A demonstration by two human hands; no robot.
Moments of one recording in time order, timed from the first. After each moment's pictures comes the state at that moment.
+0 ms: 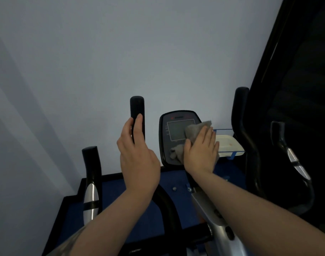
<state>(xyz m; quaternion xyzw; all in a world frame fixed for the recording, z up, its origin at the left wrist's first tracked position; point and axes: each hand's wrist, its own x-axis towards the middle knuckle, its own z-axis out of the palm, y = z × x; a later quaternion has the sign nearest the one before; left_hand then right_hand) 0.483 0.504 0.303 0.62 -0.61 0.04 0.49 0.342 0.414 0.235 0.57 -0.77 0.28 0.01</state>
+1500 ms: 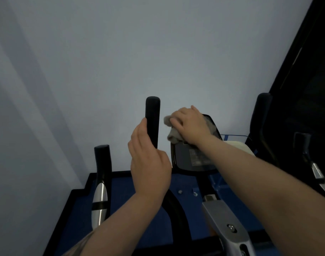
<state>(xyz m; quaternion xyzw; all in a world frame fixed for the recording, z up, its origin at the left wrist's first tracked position) 0.485 0.500 0.300 0.63 -0.57 -0.01 0.53 0.360 0.325 0.300 0.85 -0.45 0.26 0.07</state>
